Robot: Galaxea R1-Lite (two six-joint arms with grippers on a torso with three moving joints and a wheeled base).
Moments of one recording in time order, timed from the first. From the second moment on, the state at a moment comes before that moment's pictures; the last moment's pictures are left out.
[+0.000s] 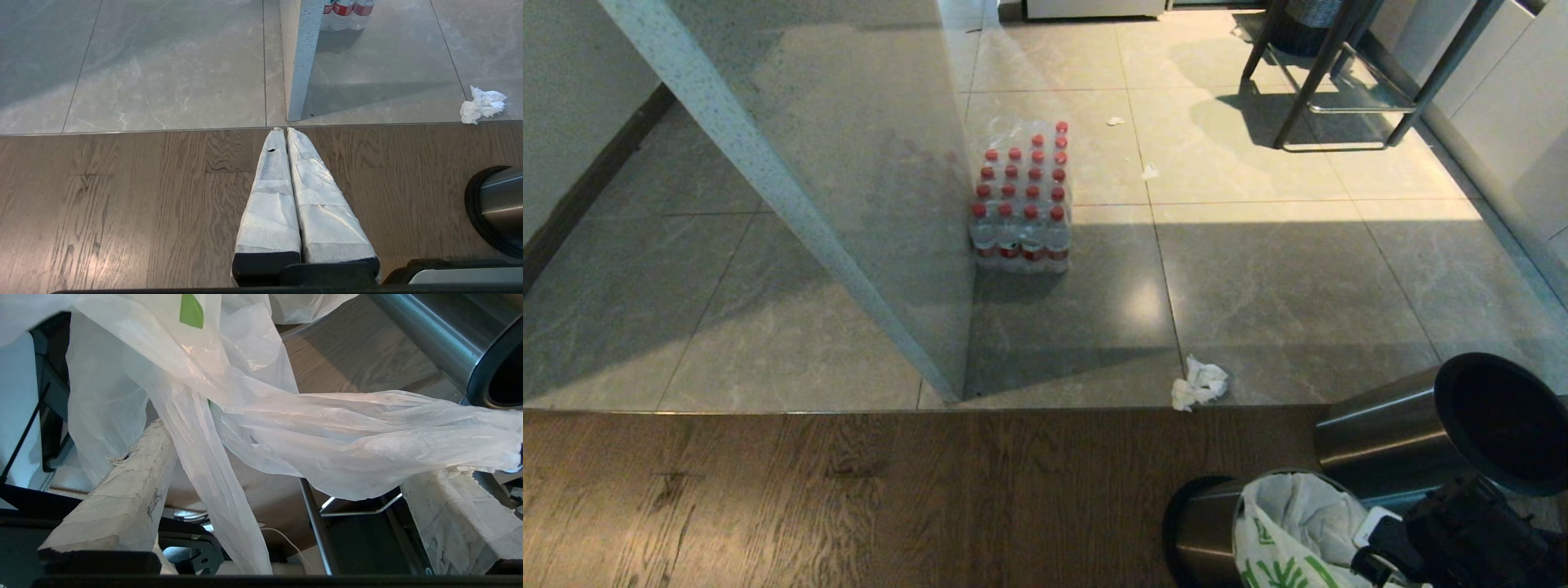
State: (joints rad) left arm 0.00 0.00 0.00 0.00 0.00 0.00; right arm 0.47 1.51 -0.29 0.02 -0.48 -0.30
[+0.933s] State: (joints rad) left arm 0.00 0.00 0.00 0.00 0.00 0.00; right arm 0.47 1.46 -0.25 0.01 -0.48 -0.37
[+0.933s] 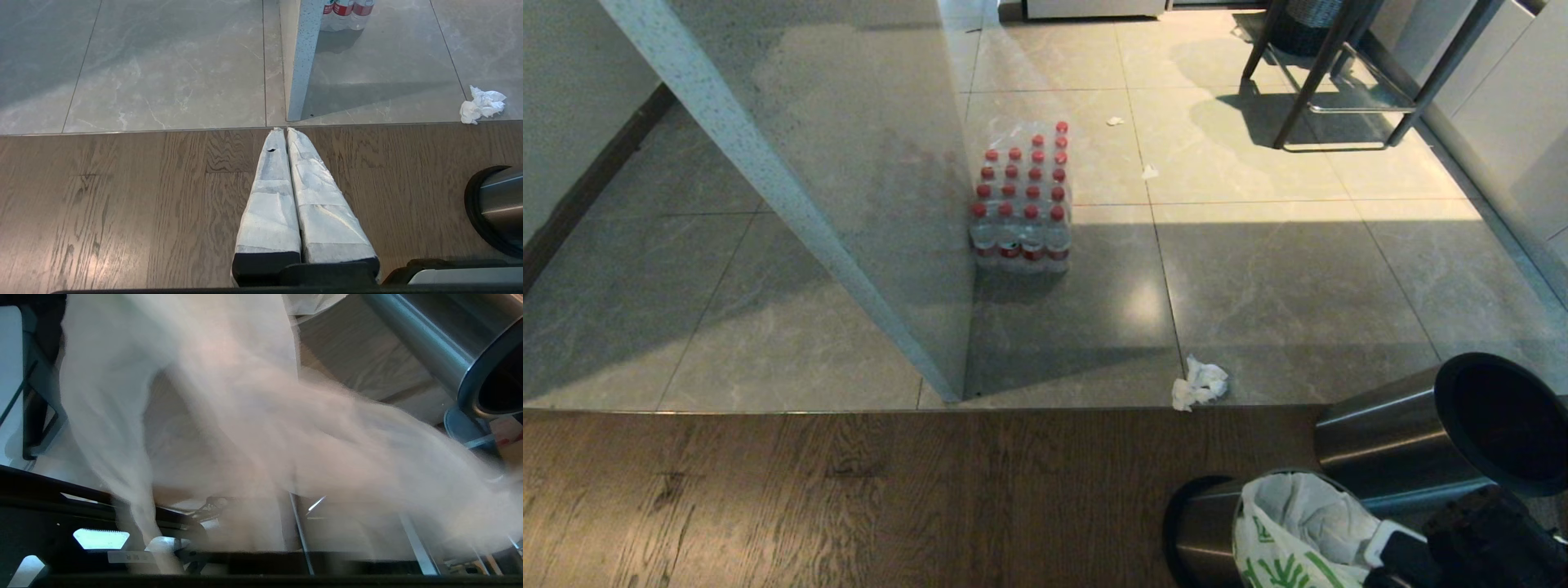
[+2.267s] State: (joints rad) left arm 0.00 0.00 0.00 0.00 0.00 0.00; right arm 0.39 0.89 -0.52 0.03 -0.53 -0.12
